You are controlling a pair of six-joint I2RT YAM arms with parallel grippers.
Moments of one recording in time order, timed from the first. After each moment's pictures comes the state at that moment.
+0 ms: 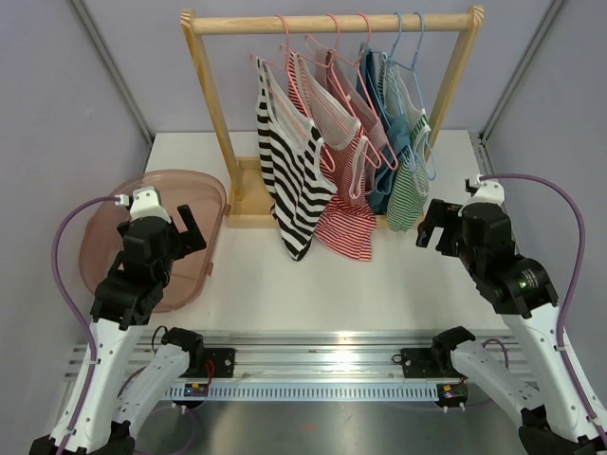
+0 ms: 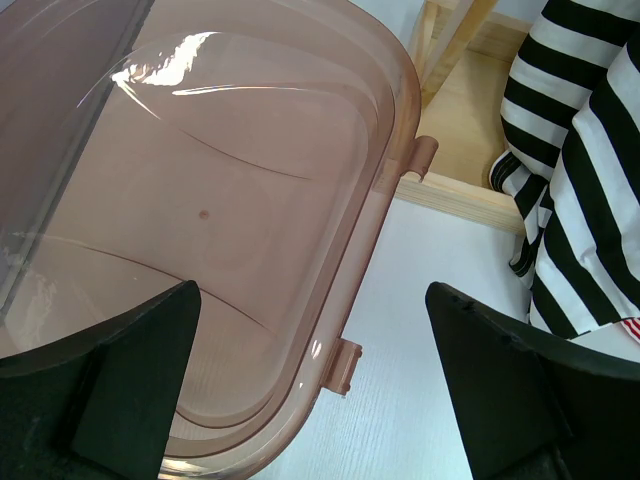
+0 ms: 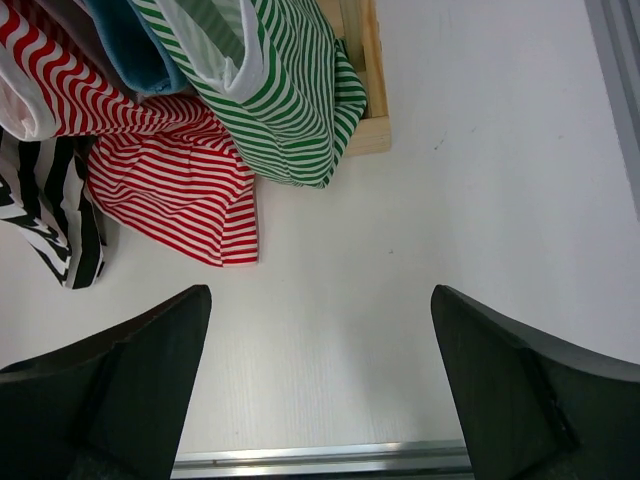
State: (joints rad) left arm -0.26 0.65 0.96 -0.81 -0.40 -0.34; right arm 0.37 0.75 1.11 -0.90 0.32 0.38
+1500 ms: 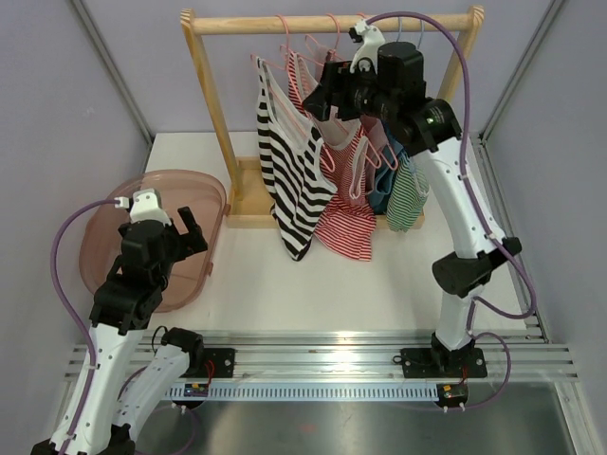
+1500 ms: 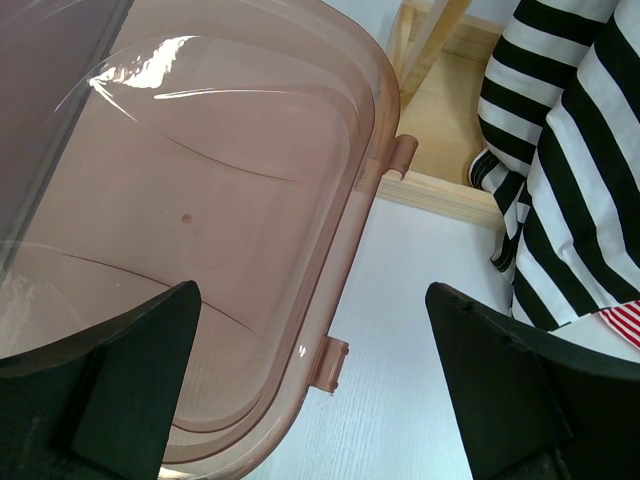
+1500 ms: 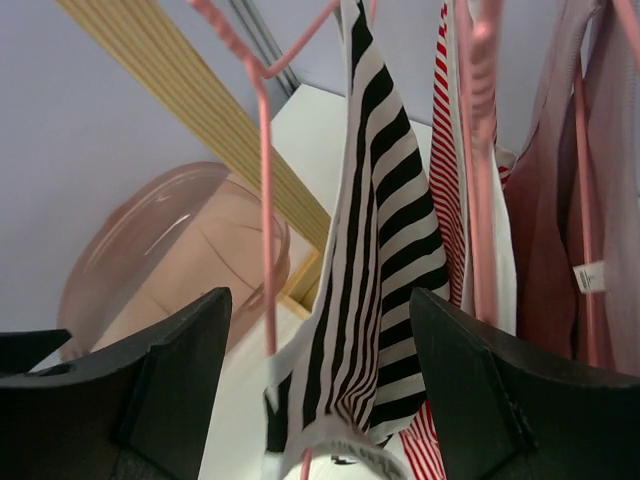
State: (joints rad) left arm -0.26 0.62 0.94 -0.79 -0.36 -0.34; right arm 0.52 1.88 2.45 -0.77 -0.24 0.31
